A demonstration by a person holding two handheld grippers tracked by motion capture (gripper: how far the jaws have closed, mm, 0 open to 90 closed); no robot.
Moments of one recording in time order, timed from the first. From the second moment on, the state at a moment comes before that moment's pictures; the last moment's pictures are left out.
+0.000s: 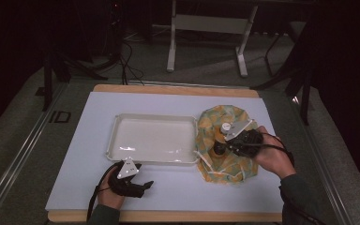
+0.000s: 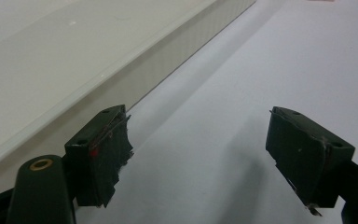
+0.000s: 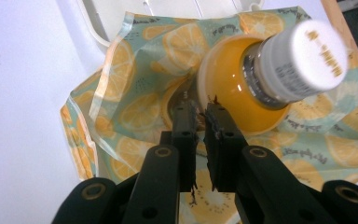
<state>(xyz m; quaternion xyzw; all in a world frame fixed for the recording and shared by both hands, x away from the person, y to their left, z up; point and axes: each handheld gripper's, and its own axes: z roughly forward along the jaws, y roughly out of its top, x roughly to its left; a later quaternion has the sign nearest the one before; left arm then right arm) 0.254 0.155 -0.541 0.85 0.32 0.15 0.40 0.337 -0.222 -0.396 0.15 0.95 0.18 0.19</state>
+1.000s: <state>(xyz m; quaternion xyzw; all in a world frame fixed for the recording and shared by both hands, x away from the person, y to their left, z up) 0.254 0.155 -0.541 0.85 0.32 0.14 0.40 0.349 -0.215 -0.357 0.14 0.95 0.20 0.21</state>
